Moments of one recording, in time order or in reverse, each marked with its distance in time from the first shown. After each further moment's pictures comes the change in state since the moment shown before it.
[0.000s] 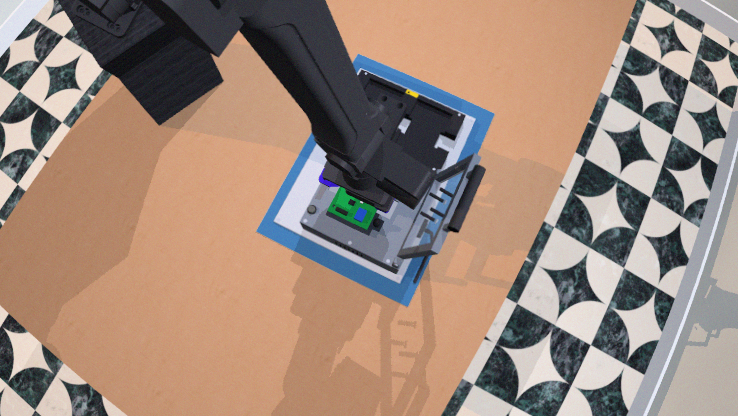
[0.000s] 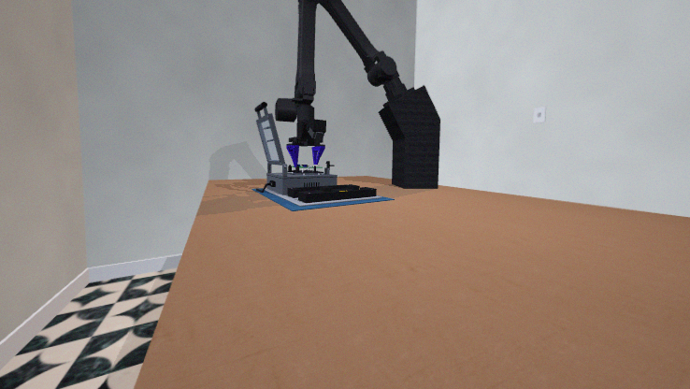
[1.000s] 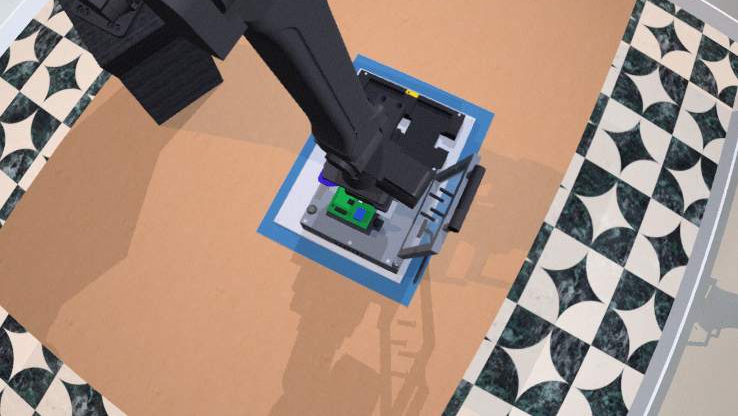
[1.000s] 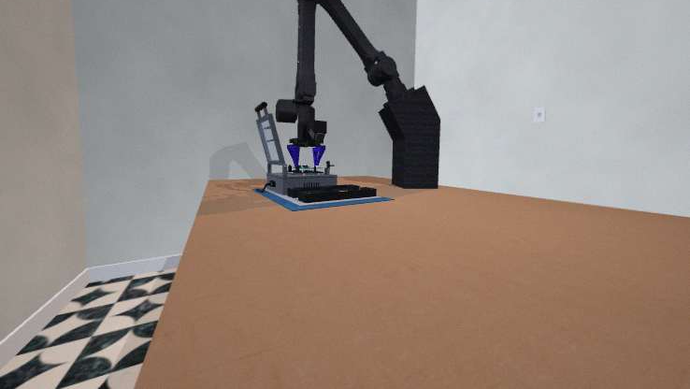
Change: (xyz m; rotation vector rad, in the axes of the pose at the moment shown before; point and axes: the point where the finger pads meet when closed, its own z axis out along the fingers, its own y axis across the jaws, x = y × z) arm -0.001 0.002 0.003 -0.004 0.000 -0.001
